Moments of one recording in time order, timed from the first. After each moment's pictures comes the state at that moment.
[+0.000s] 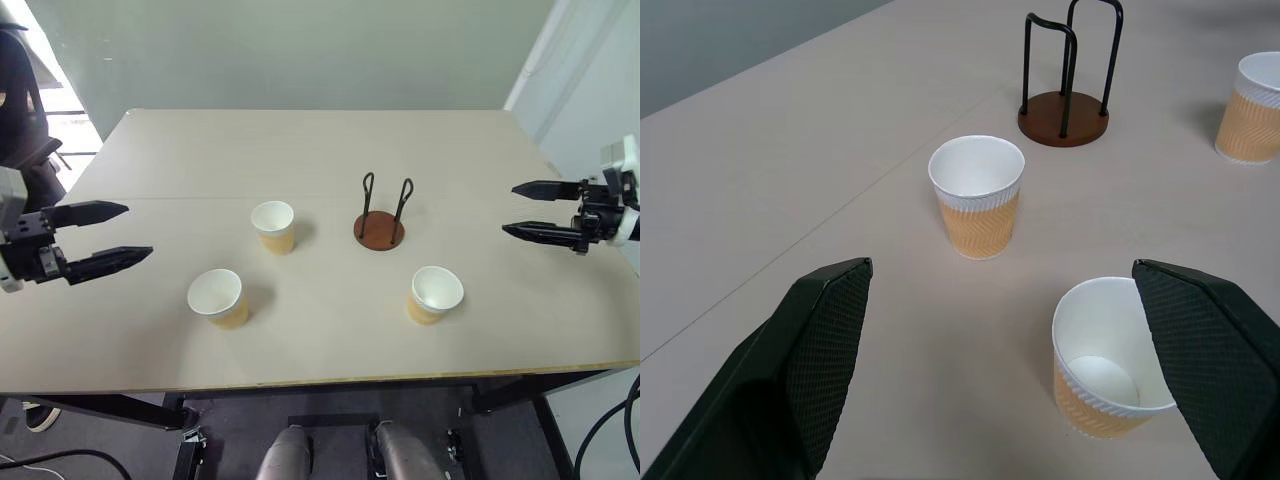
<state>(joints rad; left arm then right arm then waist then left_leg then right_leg) -0.21 1.15 0.57 0.13 -0.60 0.46 -1.35 -0.71 -1.00 -0.14 0.39 0.43 0.35 1.44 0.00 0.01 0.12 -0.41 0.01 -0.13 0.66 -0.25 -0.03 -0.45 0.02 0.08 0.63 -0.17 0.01</state>
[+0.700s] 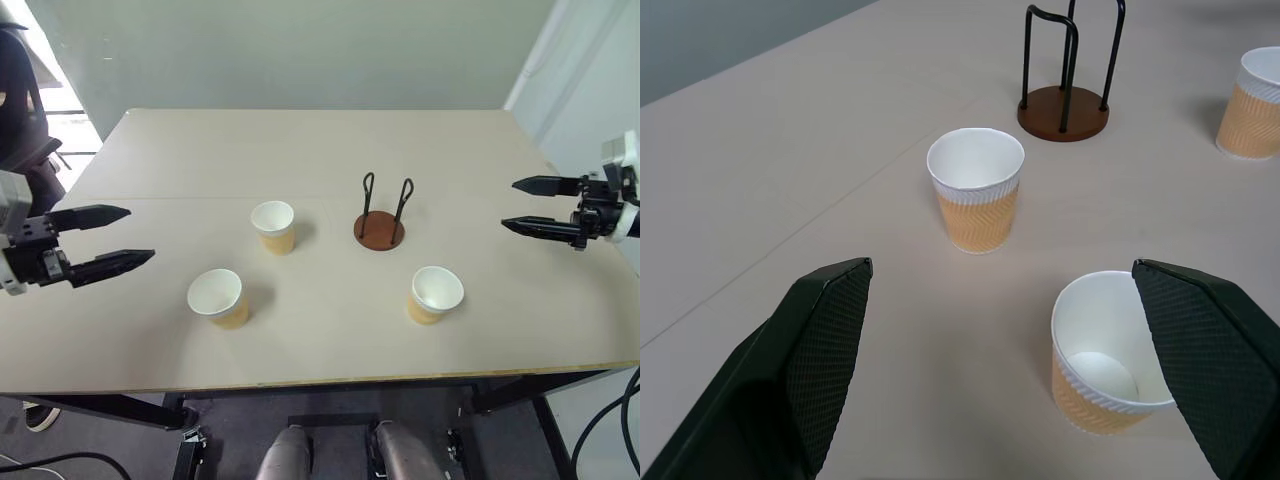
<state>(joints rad) -0.21 1.15 0.56 0.13 -0.60 0.45 -1.34 -0.73 -0.99 -0.14 0.40 0.43 0.36 1.45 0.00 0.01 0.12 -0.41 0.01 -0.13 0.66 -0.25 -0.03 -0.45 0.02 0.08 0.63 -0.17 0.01</state>
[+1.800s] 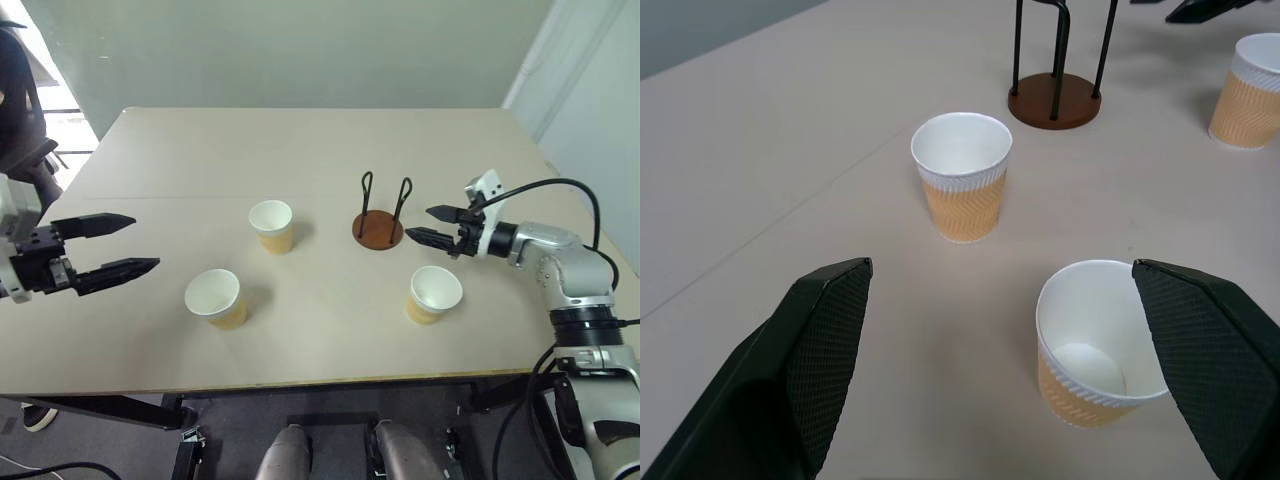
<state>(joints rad) -0.14 1.14 0.60 0.06 -0.61 0.48 -1.32 -0.71 -0.57 -0.02 0.29 0.34 0.56 0.93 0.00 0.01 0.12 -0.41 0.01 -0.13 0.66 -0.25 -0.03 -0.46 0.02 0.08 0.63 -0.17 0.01</state>
